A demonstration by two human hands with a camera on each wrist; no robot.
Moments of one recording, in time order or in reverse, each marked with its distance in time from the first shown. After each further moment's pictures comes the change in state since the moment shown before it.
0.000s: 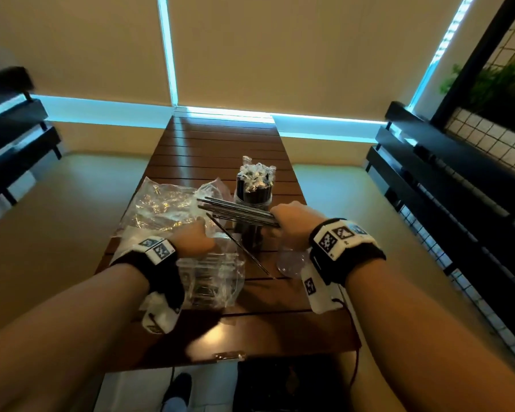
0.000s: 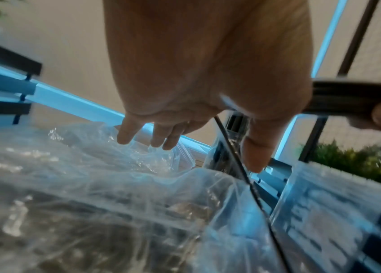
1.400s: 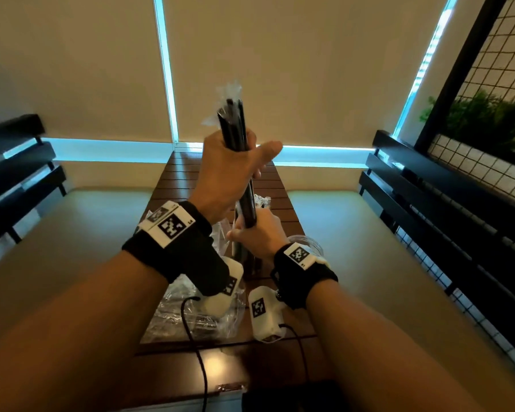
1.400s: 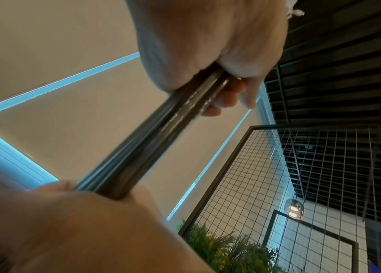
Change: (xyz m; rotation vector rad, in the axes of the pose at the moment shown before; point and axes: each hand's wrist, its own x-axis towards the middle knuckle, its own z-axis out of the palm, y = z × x) left_hand -0.096 0.163 -0.114 -1.011 0.528 0.790; right_hand 0.009 -0.053 -0.012 0.848 0.389 0.059
